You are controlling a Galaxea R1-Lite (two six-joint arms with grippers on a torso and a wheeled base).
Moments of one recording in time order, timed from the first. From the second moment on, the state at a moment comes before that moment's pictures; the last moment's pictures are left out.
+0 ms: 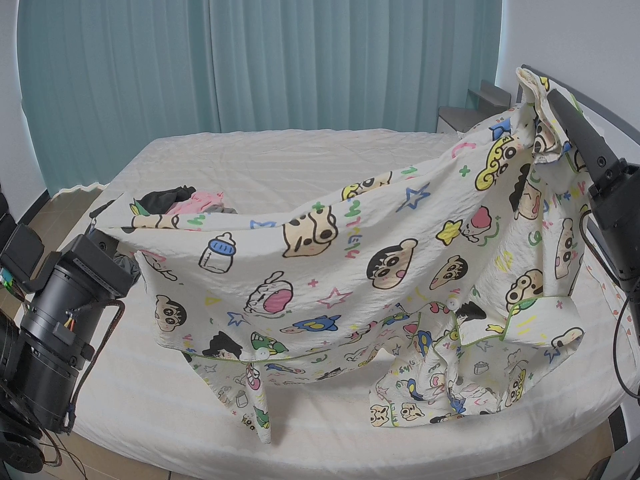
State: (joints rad) left arm -0.73 1.32 -0.27 -1.40 0.54 -0.29; right arm 0.70 1.38 -0.46 -1.55 -0.07 0.21
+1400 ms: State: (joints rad) left arm -0.73 1.31 -0.28 -1.40 0.54 -0.29; right arm 0.70 1.34 -0.42 -1.55 -0.04 0.20
